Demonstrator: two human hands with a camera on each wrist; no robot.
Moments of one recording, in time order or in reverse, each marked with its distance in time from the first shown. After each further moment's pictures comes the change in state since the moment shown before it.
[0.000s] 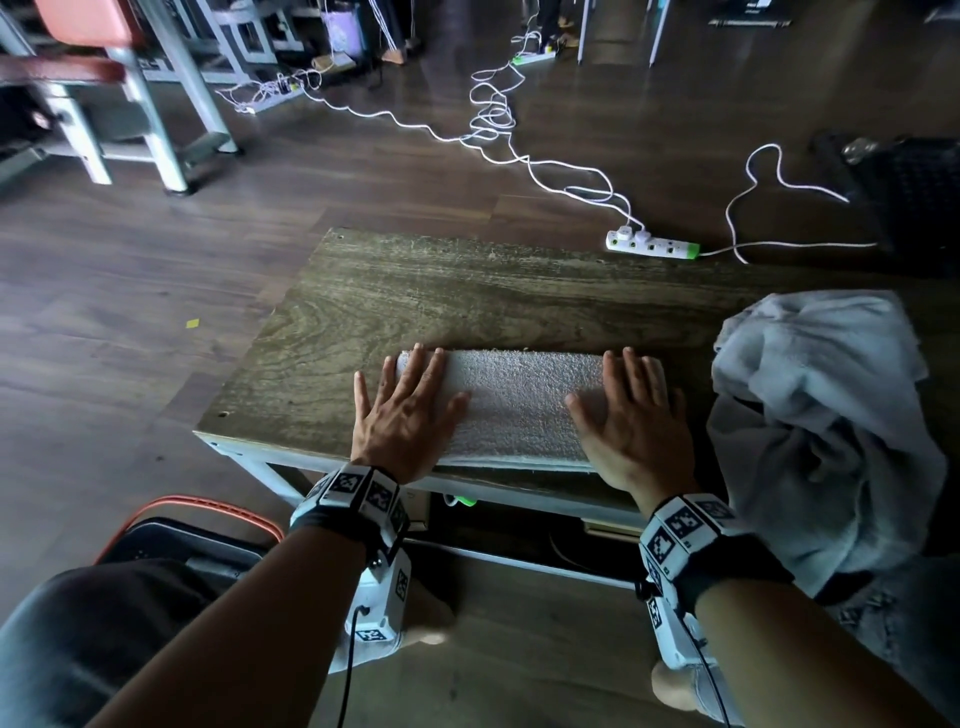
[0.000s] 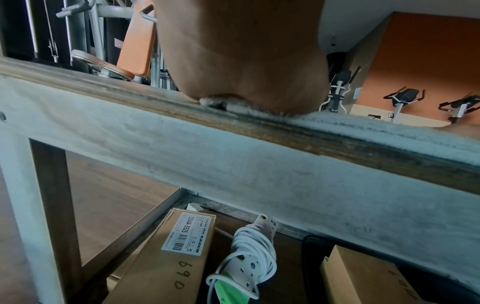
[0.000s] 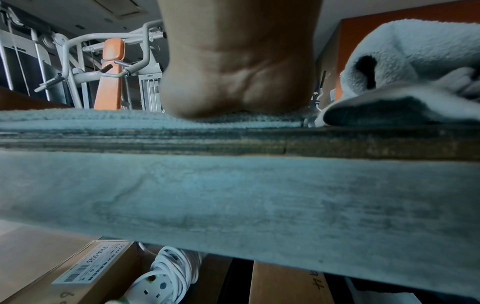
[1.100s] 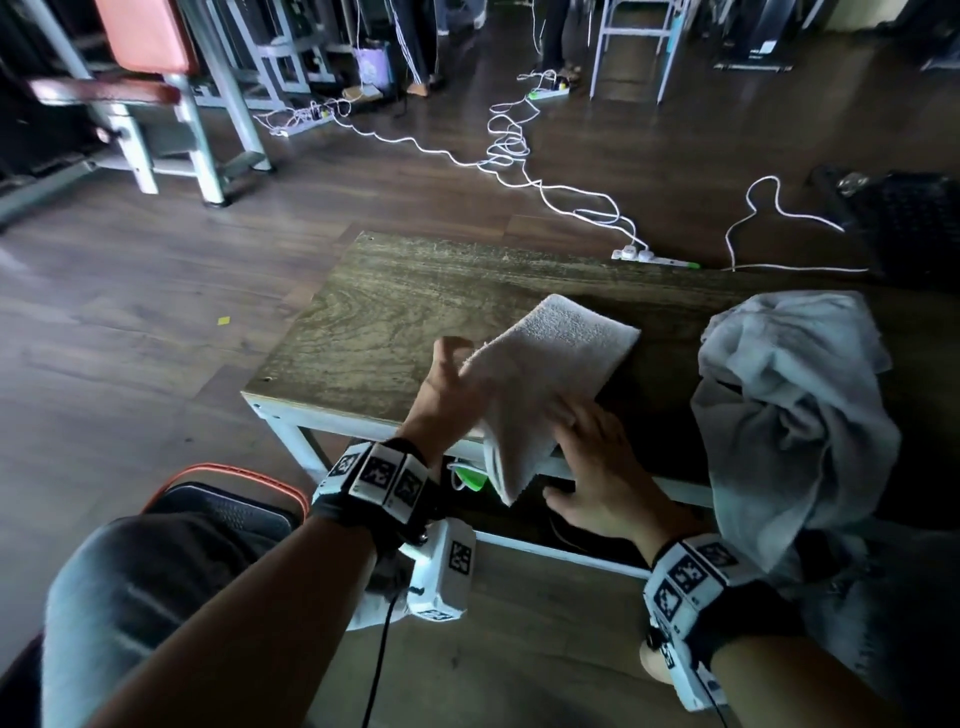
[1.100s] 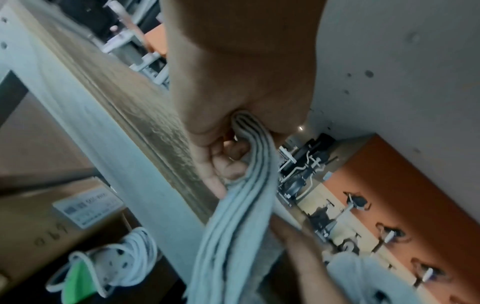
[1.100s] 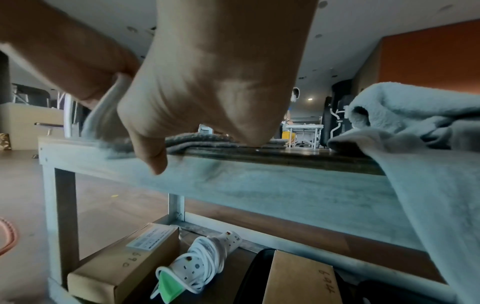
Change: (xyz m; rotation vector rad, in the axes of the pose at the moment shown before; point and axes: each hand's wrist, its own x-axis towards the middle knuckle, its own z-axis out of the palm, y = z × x) left_hand -0.062 0.060 -0.048 -0.953 0.073 -0.102; right_hand -0.086 -0.011 0.001 0.101 -0.028 -0.548
